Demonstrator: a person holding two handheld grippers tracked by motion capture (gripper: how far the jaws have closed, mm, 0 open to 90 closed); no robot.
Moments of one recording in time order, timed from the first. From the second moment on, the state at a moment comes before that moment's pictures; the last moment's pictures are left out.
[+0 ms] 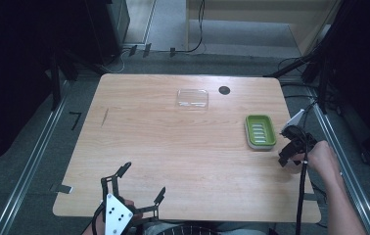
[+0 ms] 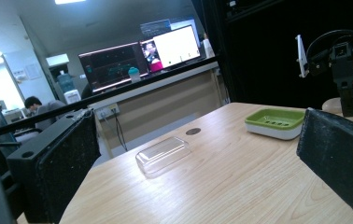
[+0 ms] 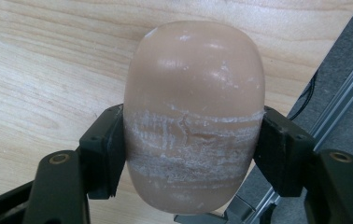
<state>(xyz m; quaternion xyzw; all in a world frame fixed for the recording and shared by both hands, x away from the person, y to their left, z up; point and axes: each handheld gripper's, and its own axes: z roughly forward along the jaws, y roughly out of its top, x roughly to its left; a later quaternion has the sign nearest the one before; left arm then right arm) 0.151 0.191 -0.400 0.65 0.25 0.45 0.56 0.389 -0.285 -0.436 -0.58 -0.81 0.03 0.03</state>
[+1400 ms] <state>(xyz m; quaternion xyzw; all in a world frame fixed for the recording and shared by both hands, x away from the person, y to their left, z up) 0.151 0.192 -0.400 0.65 0.25 0.45 0.56 0.416 -0.255 -0.406 -0.56 -0.83 0.01 0.01</state>
